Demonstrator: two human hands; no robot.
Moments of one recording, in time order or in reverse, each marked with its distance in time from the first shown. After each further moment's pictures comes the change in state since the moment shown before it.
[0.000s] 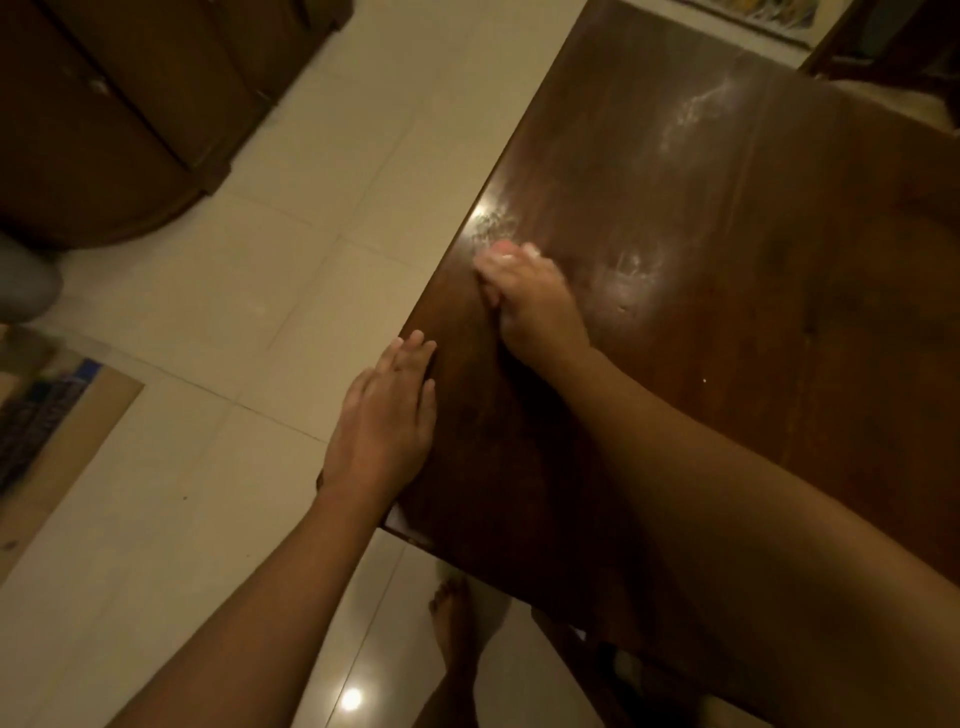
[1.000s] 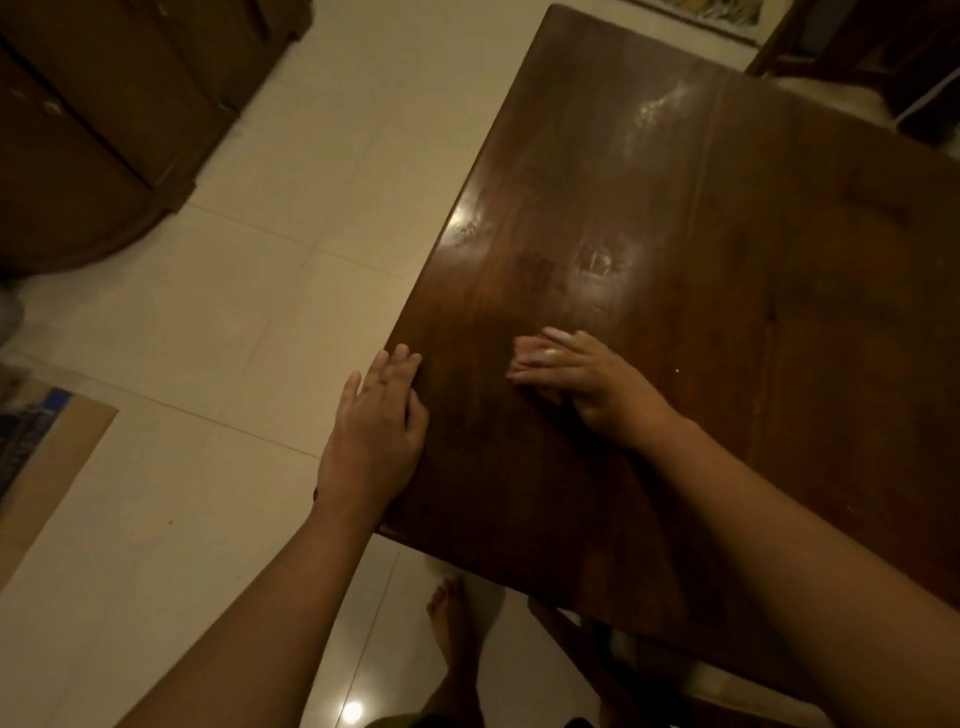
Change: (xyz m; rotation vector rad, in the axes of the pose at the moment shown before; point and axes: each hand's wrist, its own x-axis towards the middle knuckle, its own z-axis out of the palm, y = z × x) left_hand 0.001 -0.003 -0.003 -0.053 0.001 0.074; right_hand -0.102 0.060 -0.036 0.092 -0.244 -0.181
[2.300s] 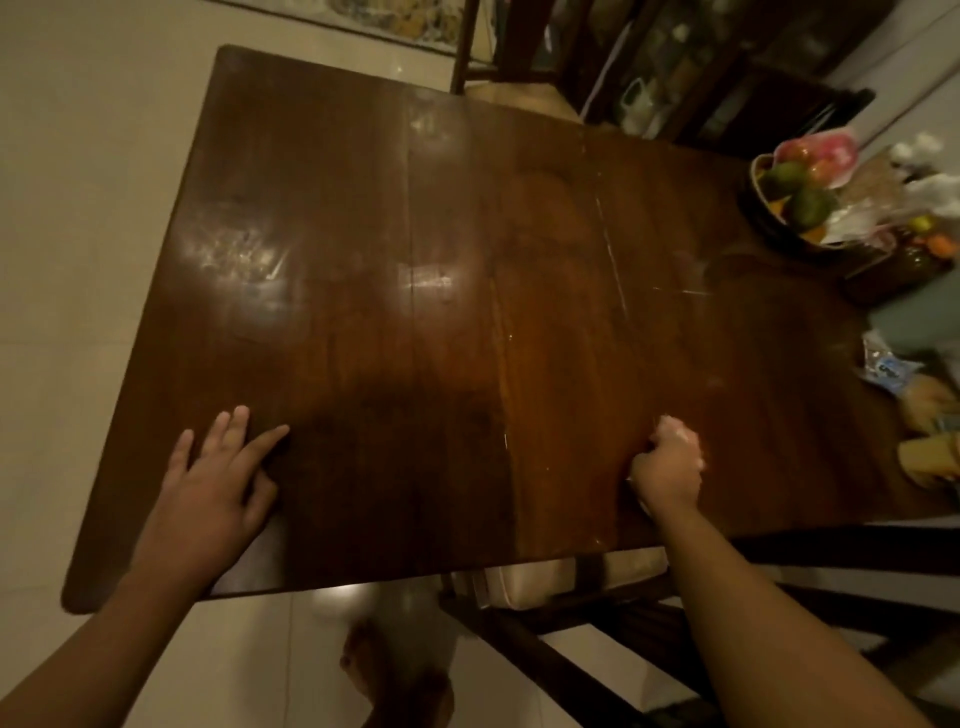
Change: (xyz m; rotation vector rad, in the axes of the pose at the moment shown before) left_hand -0.016 0.043 0.016 0.240 -0.275 0.346; right_hand -0.330 0.013 -0.004 0.002 0.708 1.541
